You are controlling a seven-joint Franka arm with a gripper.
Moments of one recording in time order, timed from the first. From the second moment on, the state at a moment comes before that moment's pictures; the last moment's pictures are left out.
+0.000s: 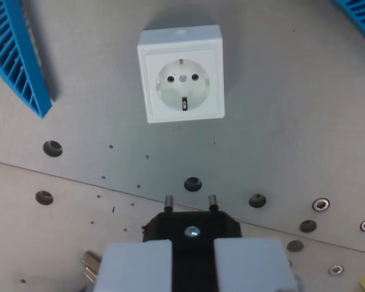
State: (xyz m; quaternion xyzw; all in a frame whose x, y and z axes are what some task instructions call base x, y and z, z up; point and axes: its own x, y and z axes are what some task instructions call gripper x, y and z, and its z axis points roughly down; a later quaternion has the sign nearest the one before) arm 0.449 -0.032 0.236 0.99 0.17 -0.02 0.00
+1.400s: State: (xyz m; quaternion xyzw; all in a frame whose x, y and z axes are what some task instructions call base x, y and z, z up) arm 0.451 -0.028 0.150 0.98 0.19 -0.03 0.00
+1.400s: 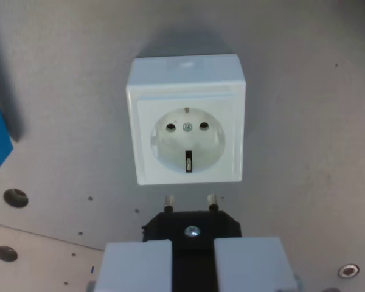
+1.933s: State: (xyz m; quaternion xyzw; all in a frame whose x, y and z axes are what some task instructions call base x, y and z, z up) arm 0.451 -0.027 0.128 0.98 0.19 -0.03 0.00
